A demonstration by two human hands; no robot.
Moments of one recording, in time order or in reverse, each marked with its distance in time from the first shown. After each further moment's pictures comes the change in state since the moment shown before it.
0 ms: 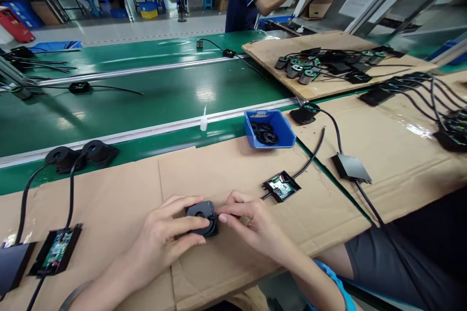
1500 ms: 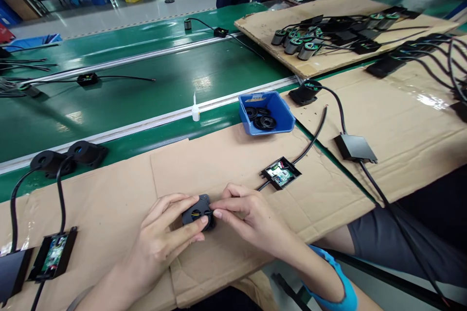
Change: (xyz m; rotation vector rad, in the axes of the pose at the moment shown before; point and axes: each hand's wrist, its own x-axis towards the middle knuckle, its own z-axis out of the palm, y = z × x) left_hand -0.001 0.004 0.008 0.258 0.063 0.162; right_hand -0.002 -0.002 -0.002 -0.033 0.051 -0.068
